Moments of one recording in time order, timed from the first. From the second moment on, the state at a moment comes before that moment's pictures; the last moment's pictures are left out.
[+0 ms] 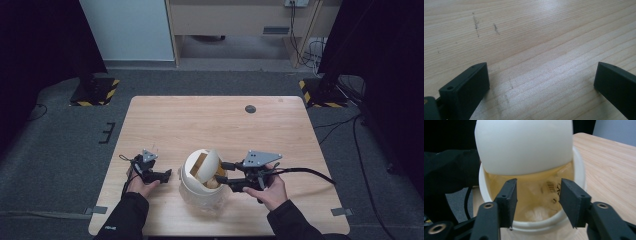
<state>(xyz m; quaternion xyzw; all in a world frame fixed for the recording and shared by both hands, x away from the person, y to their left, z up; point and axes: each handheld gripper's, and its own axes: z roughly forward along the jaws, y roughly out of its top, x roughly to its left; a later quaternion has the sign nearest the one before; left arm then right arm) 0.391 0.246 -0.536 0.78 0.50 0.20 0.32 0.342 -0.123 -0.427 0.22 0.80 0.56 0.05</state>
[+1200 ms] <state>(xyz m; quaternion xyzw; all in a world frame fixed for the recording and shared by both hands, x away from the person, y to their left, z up) 0.391 0.246 -0.536 0.78 0.50 0.20 0.32 0.374 -0.237 -0.468 0.37 0.79 0.47 0.15</state>
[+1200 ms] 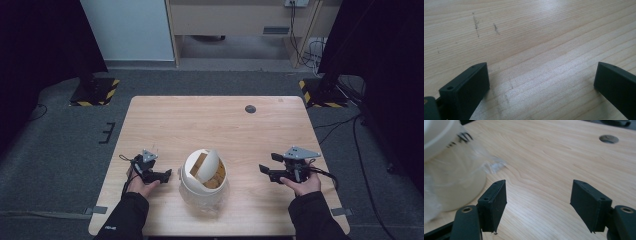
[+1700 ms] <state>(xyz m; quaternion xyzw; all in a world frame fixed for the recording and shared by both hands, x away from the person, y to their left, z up) 0.391 0.246 -0.536 0.78 0.50 0.20 0.32 0.396 -0.270 -0.506 0.45 0.79 0.39 0.17</state>
